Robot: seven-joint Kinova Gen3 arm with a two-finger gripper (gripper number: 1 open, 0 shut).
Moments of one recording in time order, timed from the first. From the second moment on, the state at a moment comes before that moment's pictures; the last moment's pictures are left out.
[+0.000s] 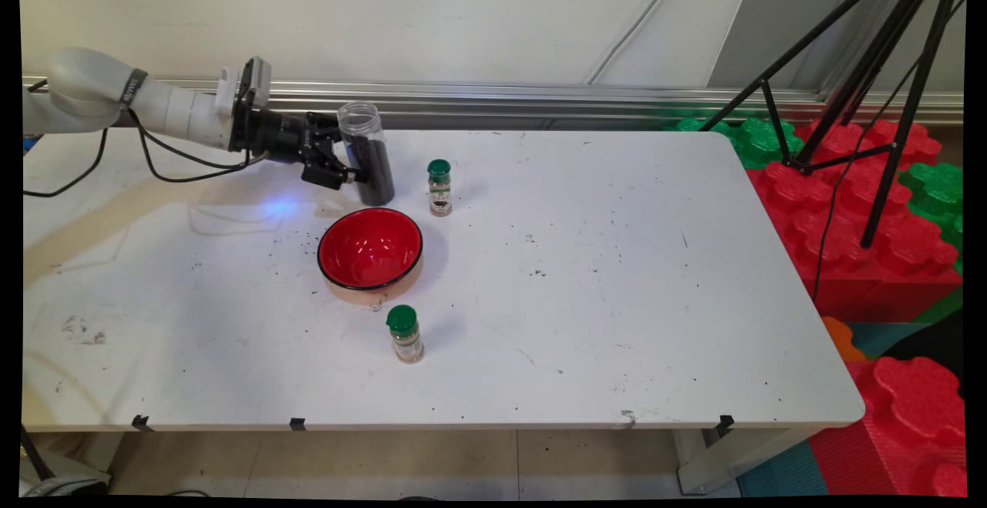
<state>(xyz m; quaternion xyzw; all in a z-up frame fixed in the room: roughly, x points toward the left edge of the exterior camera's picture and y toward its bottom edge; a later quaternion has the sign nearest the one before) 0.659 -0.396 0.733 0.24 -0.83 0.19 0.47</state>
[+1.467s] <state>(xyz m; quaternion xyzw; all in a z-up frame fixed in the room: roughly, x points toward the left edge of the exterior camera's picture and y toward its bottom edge) 0.649 -0.416 0.714 0.26 -0.82 0.17 0.49</state>
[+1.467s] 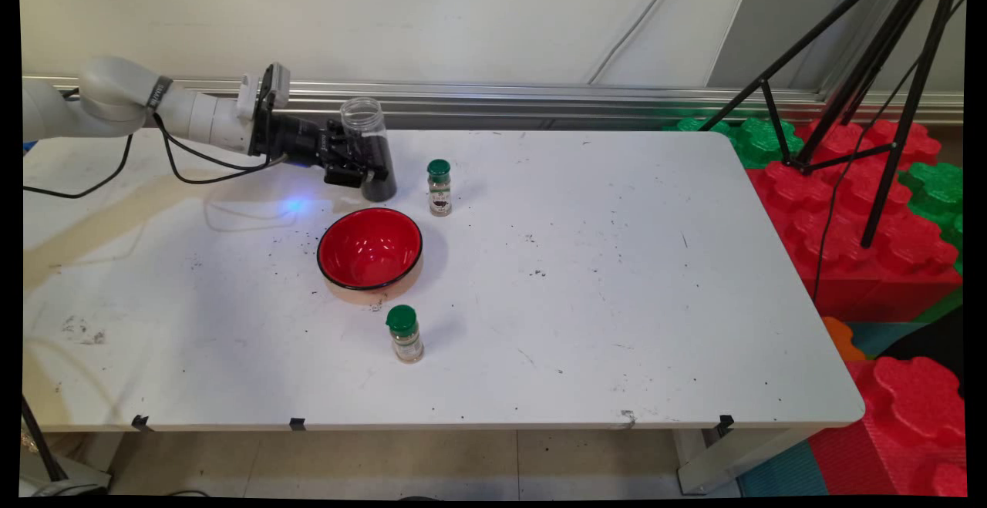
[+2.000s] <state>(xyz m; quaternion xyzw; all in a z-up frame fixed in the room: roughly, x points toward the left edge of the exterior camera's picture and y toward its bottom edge) 0.647 -0.412 0.715 0.25 -0.82 0.16 0.49</state>
